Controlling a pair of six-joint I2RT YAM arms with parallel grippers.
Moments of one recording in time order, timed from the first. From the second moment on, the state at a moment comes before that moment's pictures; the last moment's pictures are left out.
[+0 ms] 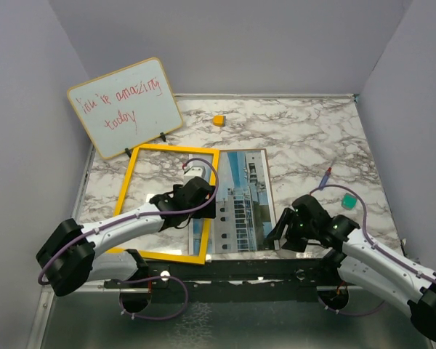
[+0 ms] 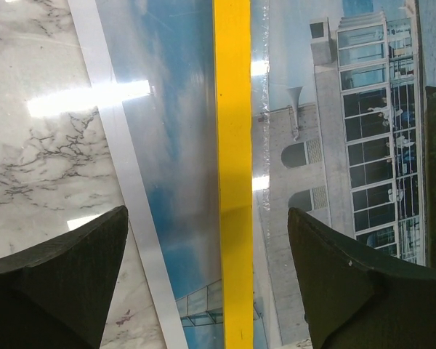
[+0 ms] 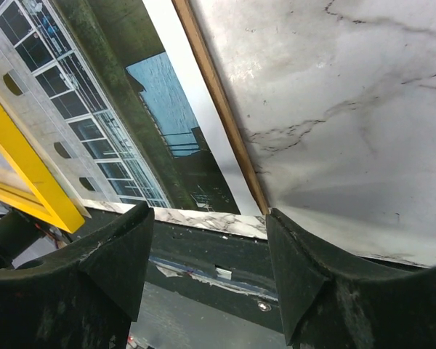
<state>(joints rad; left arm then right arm) -0.87 1.19 0.66 -0.36 -0.30 -0.68 0.68 0.75 0.36 -0.66 -0.14 1.12</state>
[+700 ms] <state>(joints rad) -0.87 1.23 0.60 -0.29 -0.29 -0.71 0.68 0.83 0.36 -0.63 -0.17 1.12</state>
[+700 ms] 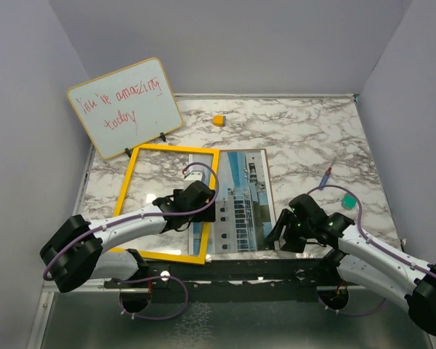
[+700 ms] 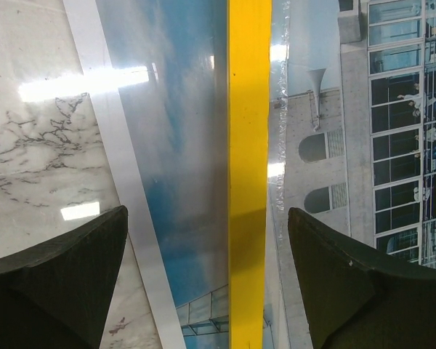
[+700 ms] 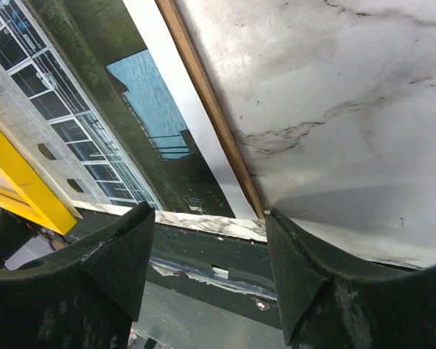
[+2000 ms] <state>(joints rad) -0.87 1.28 0.59 -0.24 -0.24 -0.71 0.68 0.84 0.39 -0.63 -0.18 1.11</state>
